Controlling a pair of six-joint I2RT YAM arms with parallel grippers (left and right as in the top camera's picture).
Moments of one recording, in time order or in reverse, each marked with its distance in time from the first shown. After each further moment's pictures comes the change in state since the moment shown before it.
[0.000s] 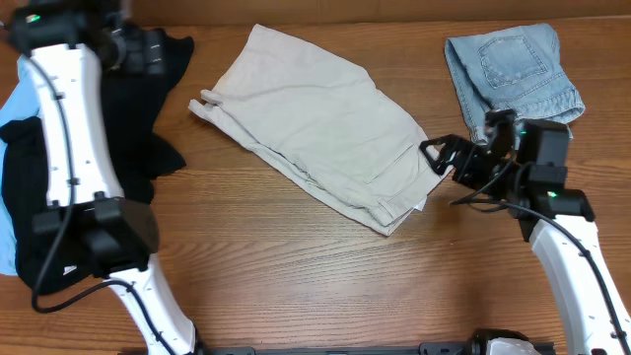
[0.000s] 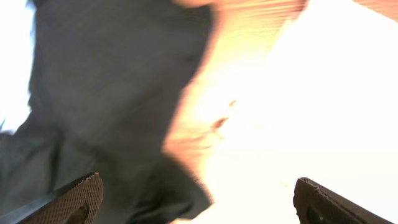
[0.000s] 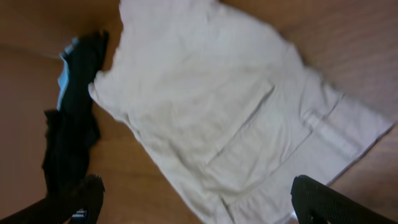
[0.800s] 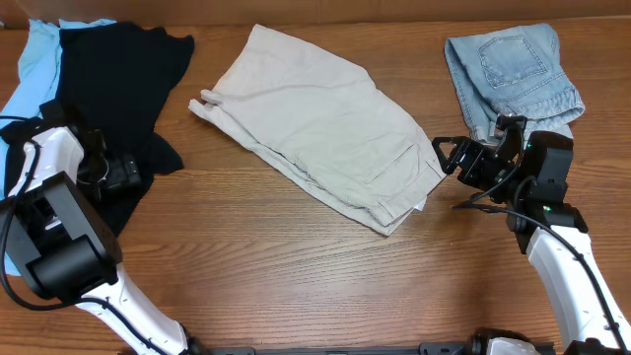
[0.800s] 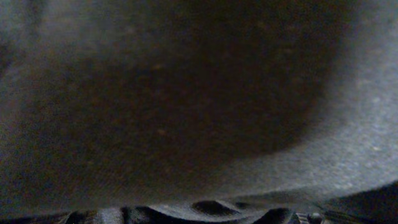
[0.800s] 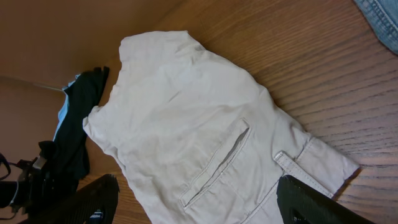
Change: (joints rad) left arm 0.336 -0.050 -0.926 0.453 -0.201 -0.055; right arm -0.079 0.001 -0.148 0.337 -0.001 0.045
